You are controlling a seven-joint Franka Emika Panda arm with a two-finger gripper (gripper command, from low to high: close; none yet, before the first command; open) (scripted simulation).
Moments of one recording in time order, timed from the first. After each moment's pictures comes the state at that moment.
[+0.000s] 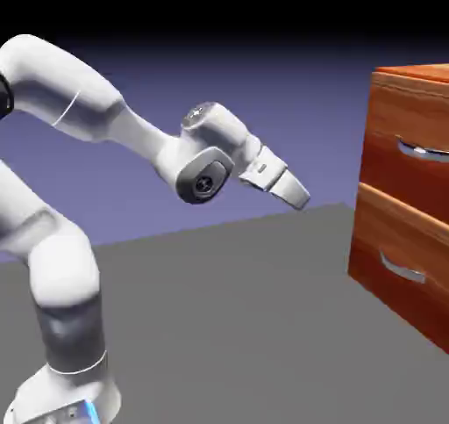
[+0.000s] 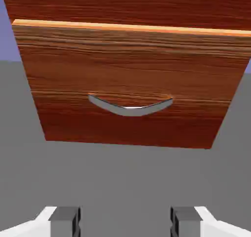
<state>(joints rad) 0.03 -0.53 -0.03 -2.79 0.05 3.02 0.69</state>
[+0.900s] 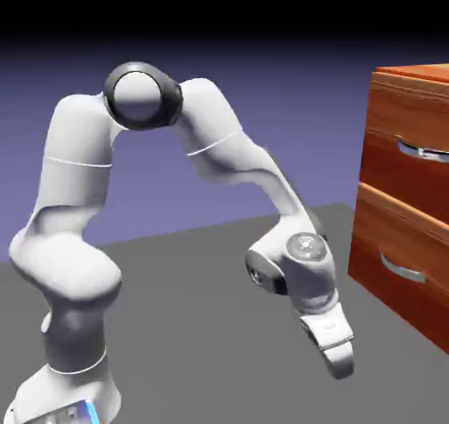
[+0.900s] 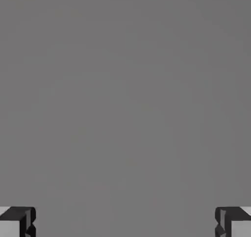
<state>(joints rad) 0.53 0.40 -0.79 -2.44 1.23 2.75 -0.42</state>
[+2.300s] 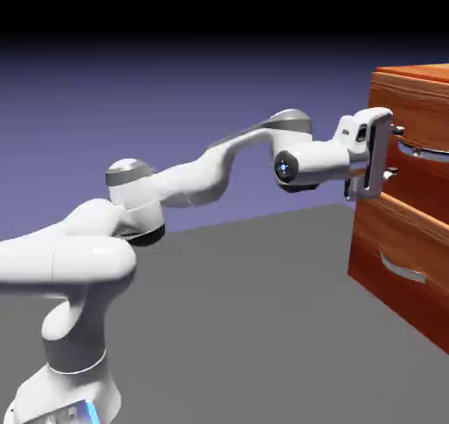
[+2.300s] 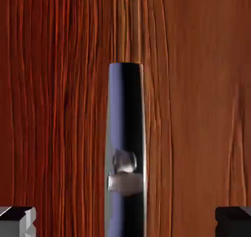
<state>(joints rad) 1.14 1.67 -1.83 -1.84 2.85 2.41 -1.93</state>
